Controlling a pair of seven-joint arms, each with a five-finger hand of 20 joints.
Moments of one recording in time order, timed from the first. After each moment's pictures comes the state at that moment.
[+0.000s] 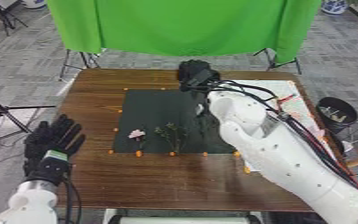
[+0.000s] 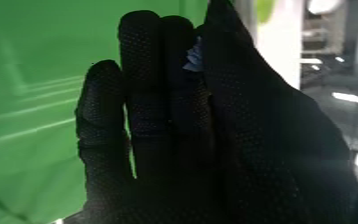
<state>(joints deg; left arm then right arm) 126.5 -44.5 -89.8 -123.4 -4.4 23.6 30.8 -55.8 -64.9 42.9 -92.3 -131.7 -4.7 14.8</state>
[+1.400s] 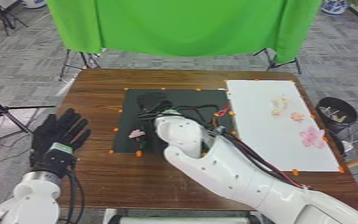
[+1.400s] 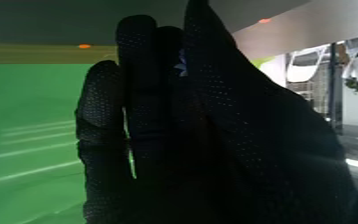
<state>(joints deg) 122.8 -42.8 -88.9 -122.7 -3.5 24.7 27.1 -53.6 -79.2 28.8 -82.1 -135.4 -11.0 27.1</state>
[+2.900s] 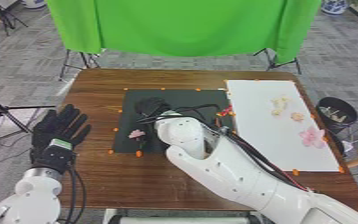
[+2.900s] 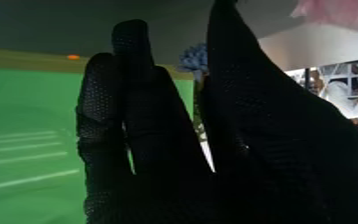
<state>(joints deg) 120.7 -43.5 -88.0 -122.1 -5.1 23.7 28.4 -54.8 -78.2 30.9 -85.9 -136.9 -20.8 24.0</state>
